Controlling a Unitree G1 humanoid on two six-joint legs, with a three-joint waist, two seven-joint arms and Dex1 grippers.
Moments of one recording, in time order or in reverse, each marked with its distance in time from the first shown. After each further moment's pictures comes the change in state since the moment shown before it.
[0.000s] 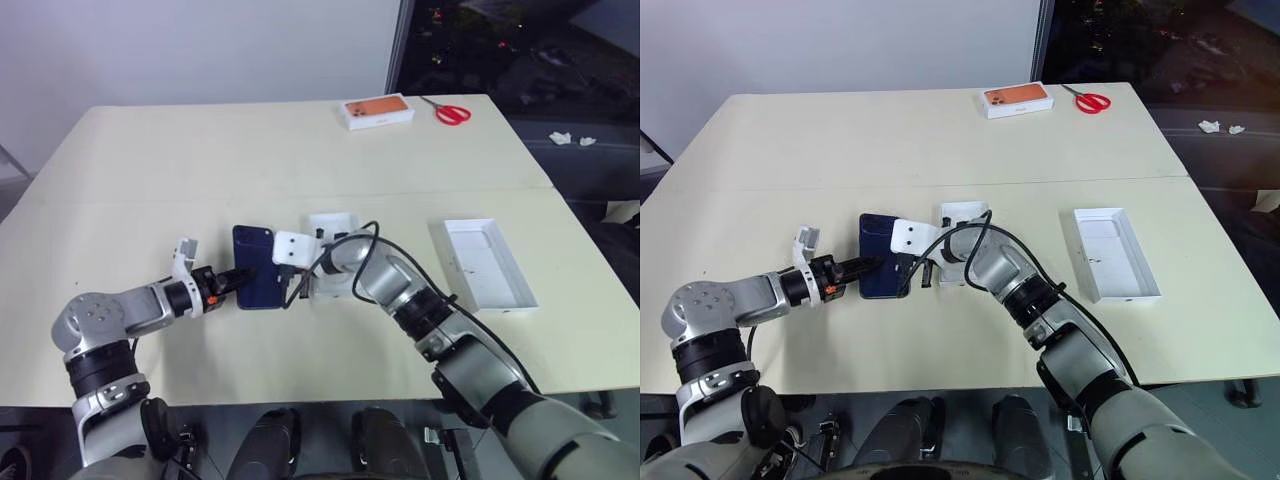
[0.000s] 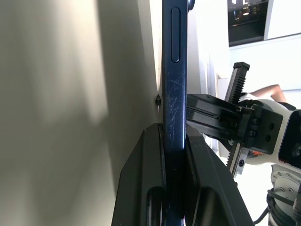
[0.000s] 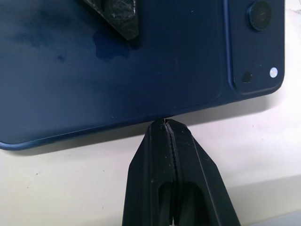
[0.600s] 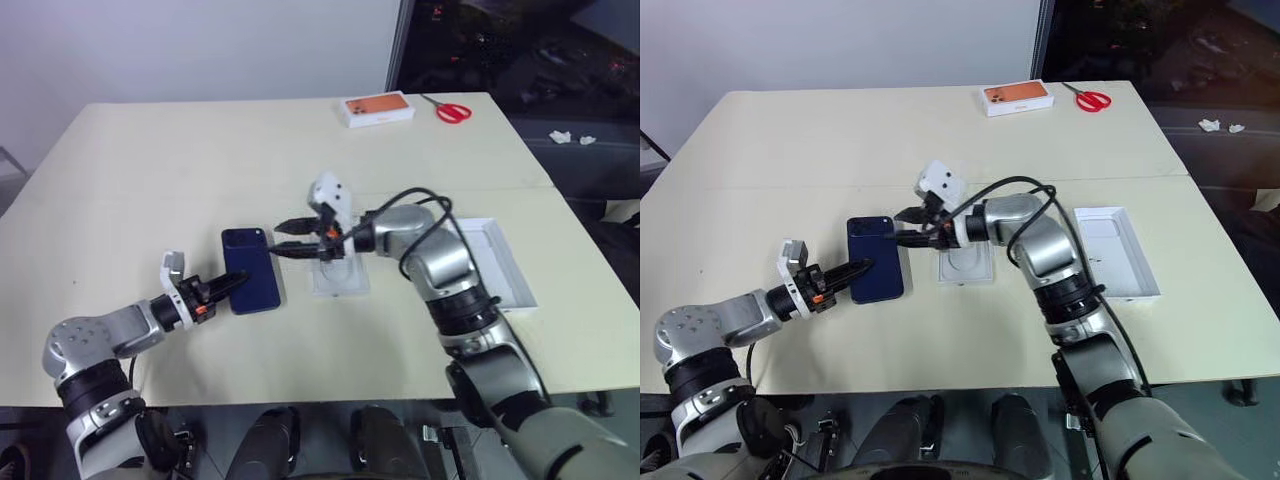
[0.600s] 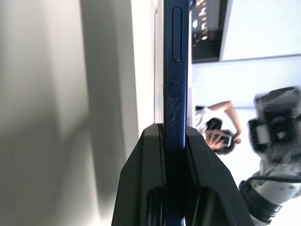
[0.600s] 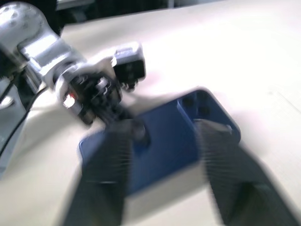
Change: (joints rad) left arm 0.065 -0.018 0.144 0.029 -0.123 0.032 -0.053; right arm 0.086 -0.159 -0.272 -0.416 0.461 0.351 0.242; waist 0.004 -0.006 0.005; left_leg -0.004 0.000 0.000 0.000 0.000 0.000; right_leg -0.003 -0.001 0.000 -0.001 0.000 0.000
